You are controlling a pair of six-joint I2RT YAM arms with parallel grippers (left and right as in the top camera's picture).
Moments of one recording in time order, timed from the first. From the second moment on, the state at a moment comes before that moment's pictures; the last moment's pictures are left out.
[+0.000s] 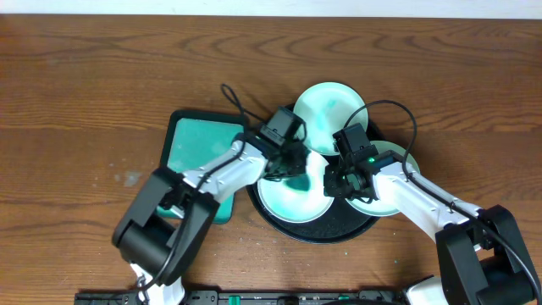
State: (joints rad) left arm -0.64 1.91 1.11 -0.34 0.31 -0.67; right arm 0.42 1.63 0.82 -0.53 -0.12 0.49
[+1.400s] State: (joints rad) left arm -0.69 1.89 1.11 -0.48 0.45 -0.56; right arm 0.42 1.63 0.82 -0.53 -0.12 0.49
